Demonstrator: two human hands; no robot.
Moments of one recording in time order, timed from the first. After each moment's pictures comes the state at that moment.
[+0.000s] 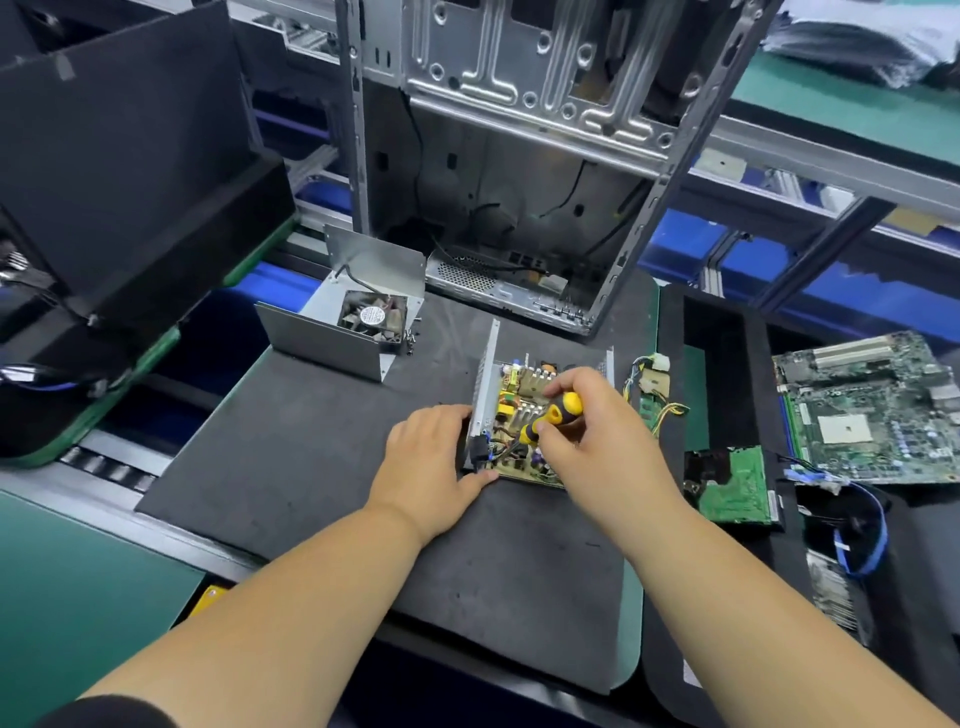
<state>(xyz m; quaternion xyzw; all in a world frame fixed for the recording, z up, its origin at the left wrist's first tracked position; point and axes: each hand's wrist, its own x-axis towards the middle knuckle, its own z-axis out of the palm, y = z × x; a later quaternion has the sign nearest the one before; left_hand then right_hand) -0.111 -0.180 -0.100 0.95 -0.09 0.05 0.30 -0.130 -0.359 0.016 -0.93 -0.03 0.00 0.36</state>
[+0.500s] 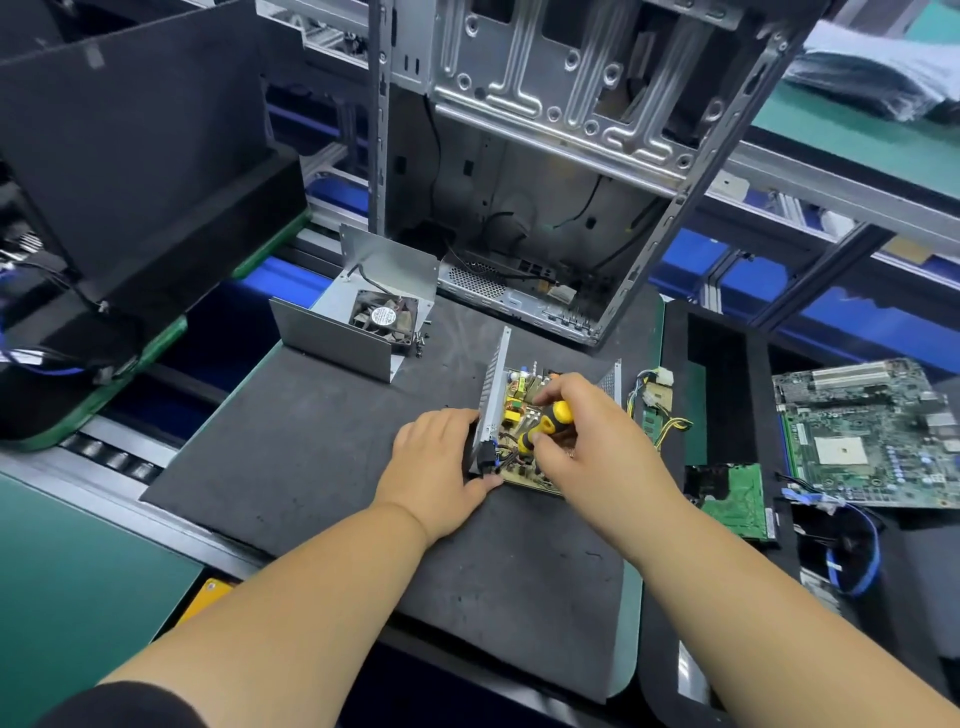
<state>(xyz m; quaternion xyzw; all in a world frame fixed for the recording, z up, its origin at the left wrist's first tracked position) -0.111 -0.180 -0.105 0.95 -0.08 0.04 0.29 -0.127 -0.349 0.029 -0.95 -0.09 0.02 0.29</state>
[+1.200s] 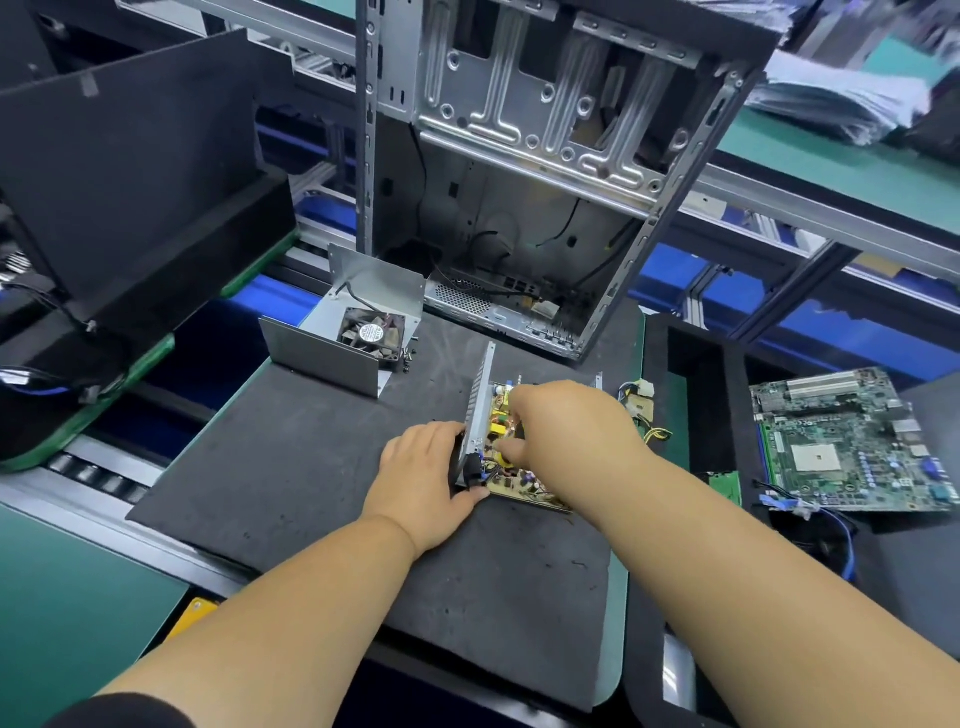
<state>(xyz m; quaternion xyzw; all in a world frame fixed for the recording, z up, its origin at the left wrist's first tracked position) -0.109 -0.180 -0.108 0.95 -0.08 0.04 0.30 -0.100 -0.325 0.064 -0.98 -0.16 0.09 -0.05</state>
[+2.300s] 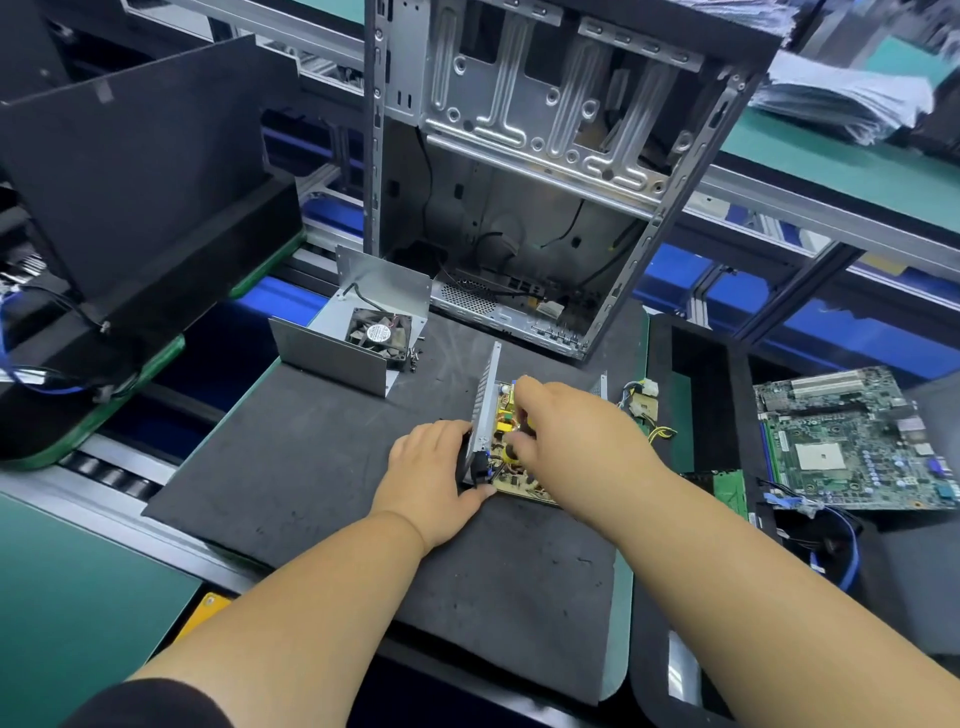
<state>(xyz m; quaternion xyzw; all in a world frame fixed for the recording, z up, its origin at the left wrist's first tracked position) -0.109 -0.179 -0.108 0.95 -0.08 0.04 0.30 -0.115 -0.327 0.061 -0.98 -0.18 0.03 0.01</state>
